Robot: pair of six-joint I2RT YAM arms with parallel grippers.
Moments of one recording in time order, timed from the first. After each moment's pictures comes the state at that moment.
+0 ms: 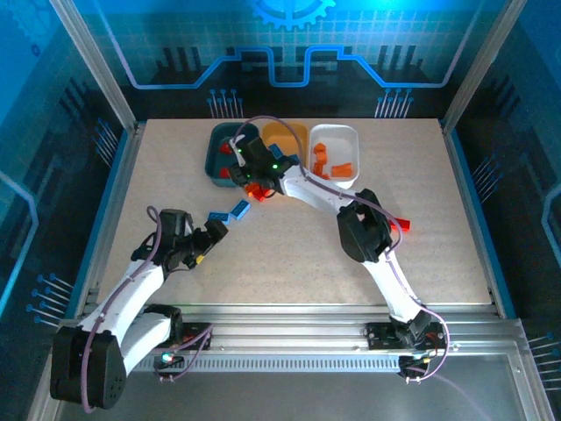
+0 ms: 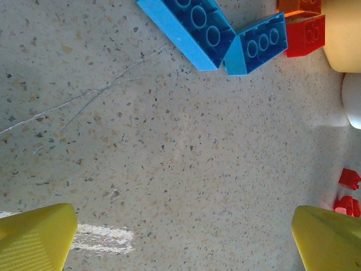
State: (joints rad) left arm -0.10 0.94 0.46 -0.42 0.30 -0.90; right arm 0.76 2.37 2.12 -0.43 0.04 0.18
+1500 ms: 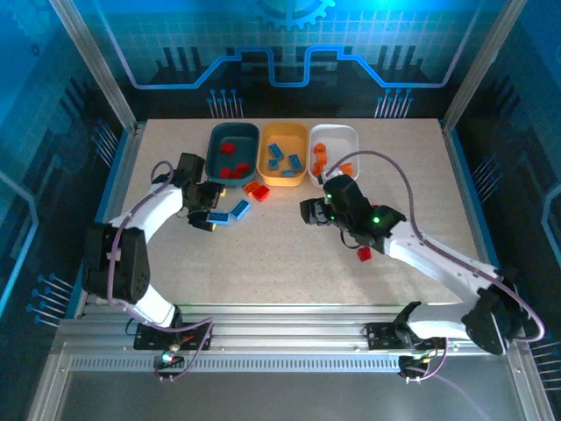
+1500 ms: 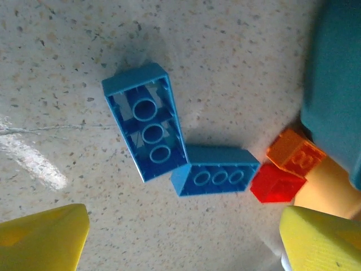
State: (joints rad) left arm -0.09 1.61 1.08 -0.67 0.21 -1.48; right arm 0.71 1.22 0.97 -0.43 0.21 0.39
